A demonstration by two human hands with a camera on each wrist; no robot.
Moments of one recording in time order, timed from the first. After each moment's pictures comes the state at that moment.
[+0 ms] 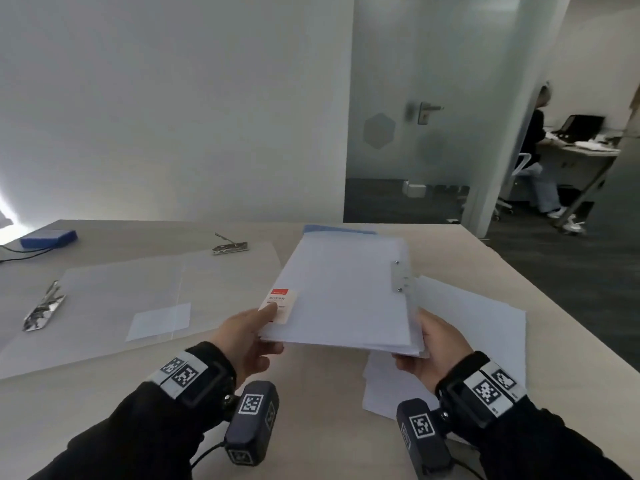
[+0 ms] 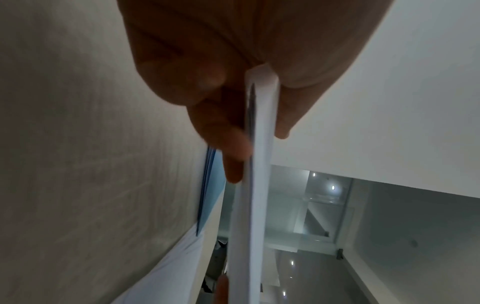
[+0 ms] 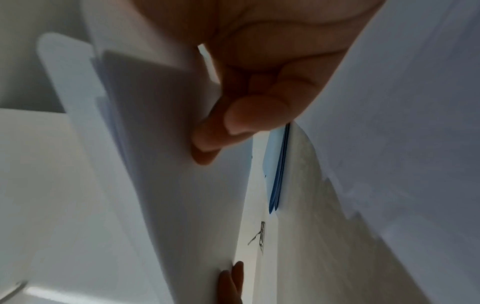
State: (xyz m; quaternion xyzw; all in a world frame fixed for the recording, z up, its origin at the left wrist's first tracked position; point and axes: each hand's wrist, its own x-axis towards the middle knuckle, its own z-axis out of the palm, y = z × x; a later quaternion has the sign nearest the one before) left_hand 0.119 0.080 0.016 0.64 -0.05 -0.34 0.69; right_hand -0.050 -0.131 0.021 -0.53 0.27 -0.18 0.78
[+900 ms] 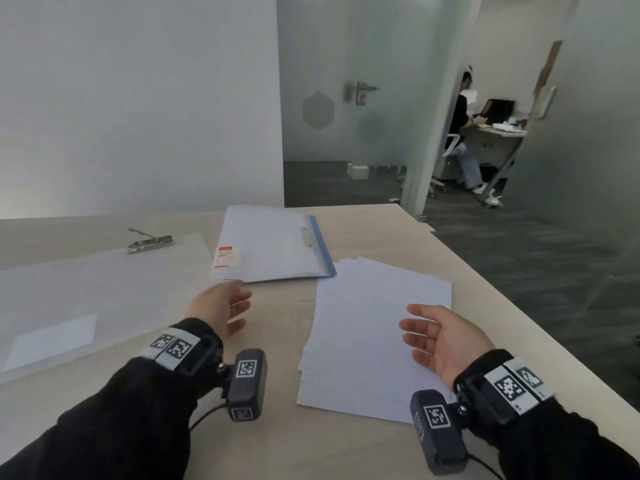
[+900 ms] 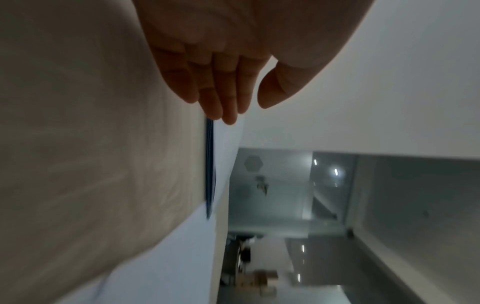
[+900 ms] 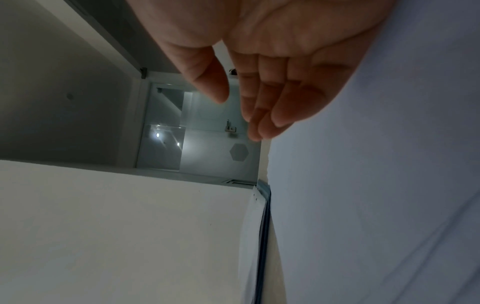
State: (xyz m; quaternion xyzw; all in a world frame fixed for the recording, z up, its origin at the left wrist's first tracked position) left_hand 0.138 -0.018 0.002 0.66 -0.01 -0.28 0.70; right_hand -0.126 -0.202 0.006 -0.46 0.43 -0.25 0.73
